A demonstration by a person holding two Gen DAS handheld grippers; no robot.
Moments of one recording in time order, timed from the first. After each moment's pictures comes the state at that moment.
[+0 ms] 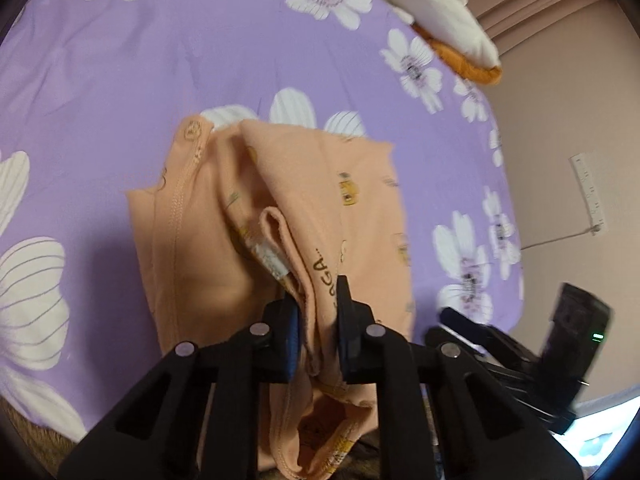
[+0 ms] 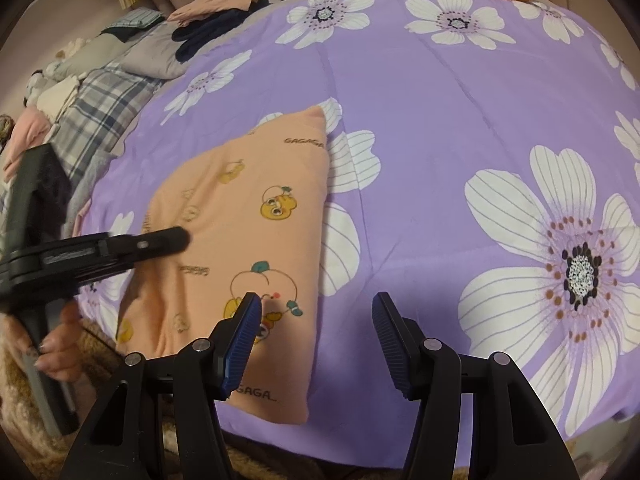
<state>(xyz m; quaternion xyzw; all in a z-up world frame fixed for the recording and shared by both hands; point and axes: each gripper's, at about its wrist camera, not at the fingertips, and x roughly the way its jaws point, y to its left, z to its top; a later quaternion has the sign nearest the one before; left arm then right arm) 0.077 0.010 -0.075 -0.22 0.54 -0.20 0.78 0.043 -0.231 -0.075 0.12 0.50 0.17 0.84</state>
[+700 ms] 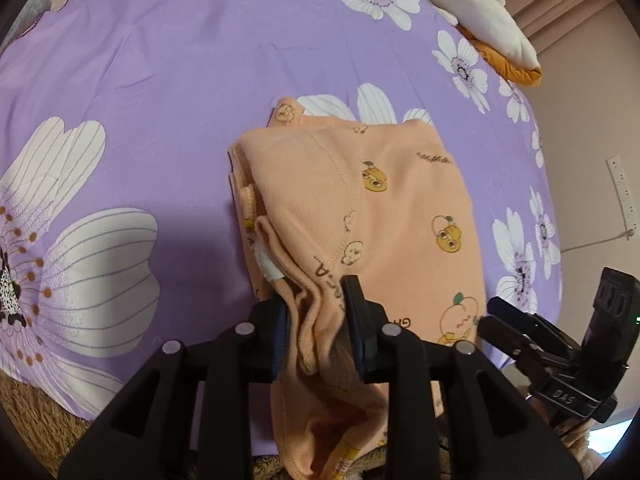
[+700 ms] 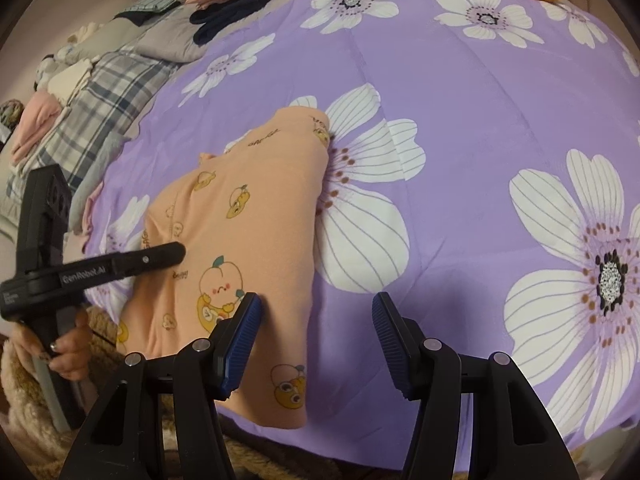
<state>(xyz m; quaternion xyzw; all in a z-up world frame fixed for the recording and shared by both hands) 0.068 0.050 -0.102 -0.19 0.56 -0.13 0.80 0.047 -0.204 -0.077 0.10 0.51 0.21 0.83</state>
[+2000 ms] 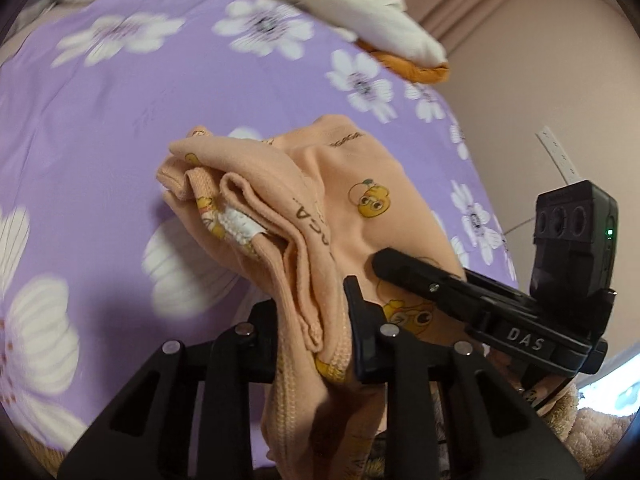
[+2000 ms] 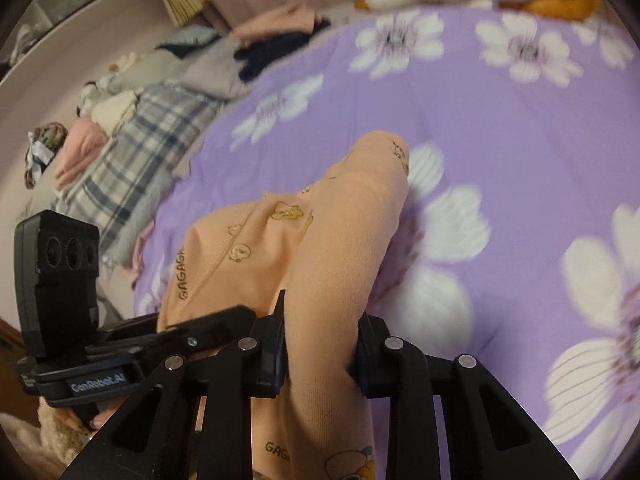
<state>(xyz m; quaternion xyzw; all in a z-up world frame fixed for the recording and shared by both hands) 0.064 -0.009 -0.049 -0.17 0.47 -0.26 0.83 0.060 -0.206 -0.038 0.15 0.43 0.27 0.85</state>
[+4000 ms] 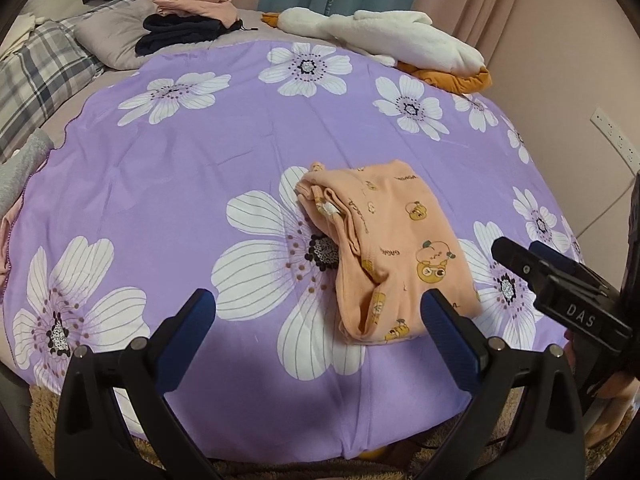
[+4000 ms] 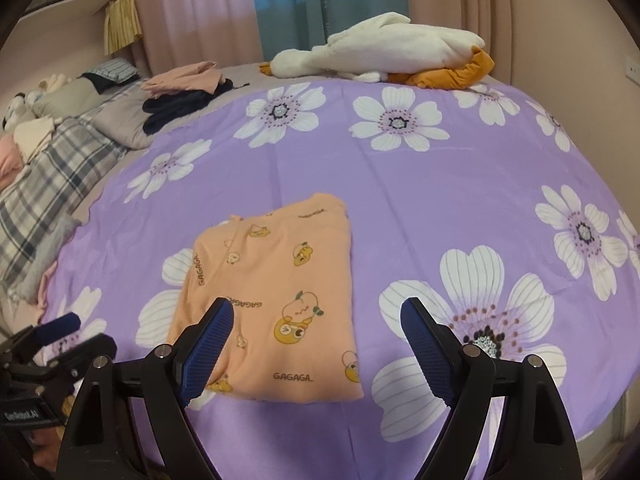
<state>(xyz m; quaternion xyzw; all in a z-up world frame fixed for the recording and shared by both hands) 0.036 -0.019 -0.022 -0.07 0.43 -0.12 0.89 0.033 -0.258 -0.013 0.08 0.37 0.06 0.92</state>
